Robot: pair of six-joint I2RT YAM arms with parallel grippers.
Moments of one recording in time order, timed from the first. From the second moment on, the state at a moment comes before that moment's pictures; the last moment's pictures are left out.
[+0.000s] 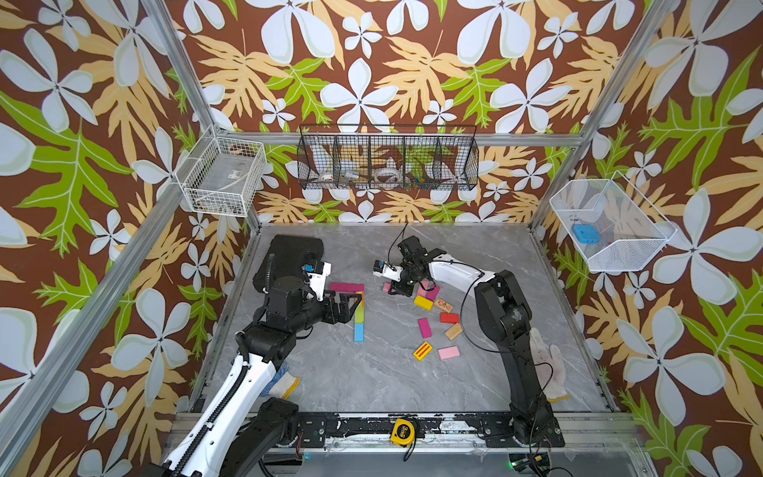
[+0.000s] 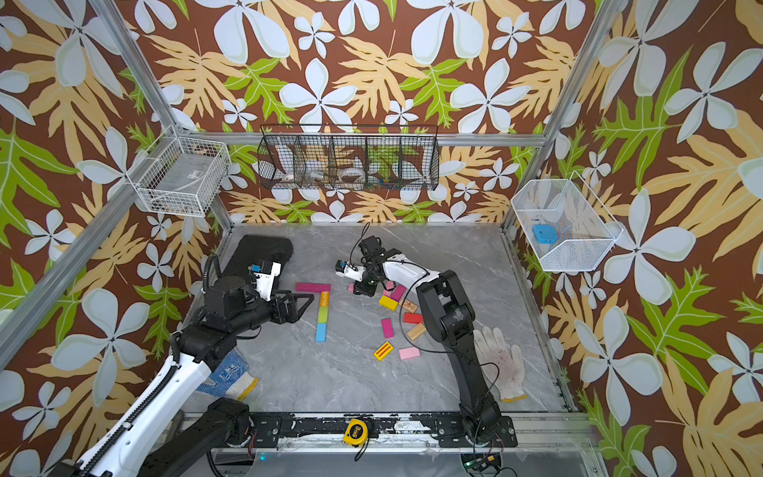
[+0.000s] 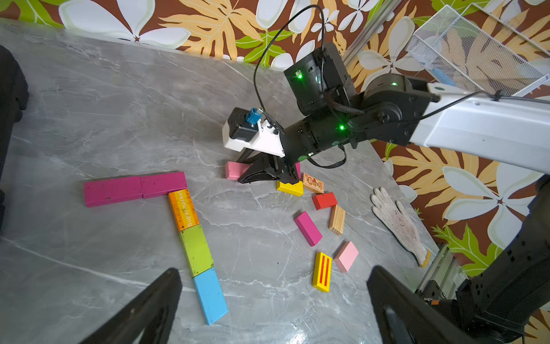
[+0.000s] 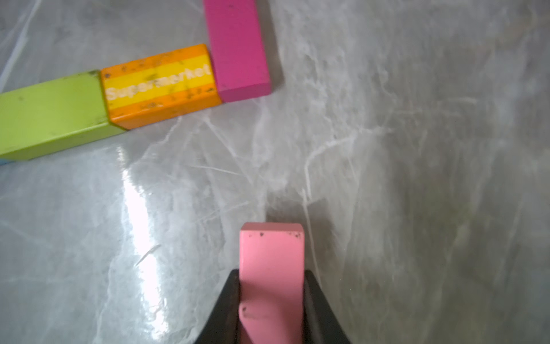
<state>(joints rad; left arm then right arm) -0.27 0.86 0.74 -0.34 0.42 -0.35 0.55 2.28 1.78 -0.63 -0.34 -0.75</state>
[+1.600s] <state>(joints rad) -0.27 0.85 0.75 -0.32 0.35 -0.36 0.49 2.02 1.46 -0.38 0.01 0.05</state>
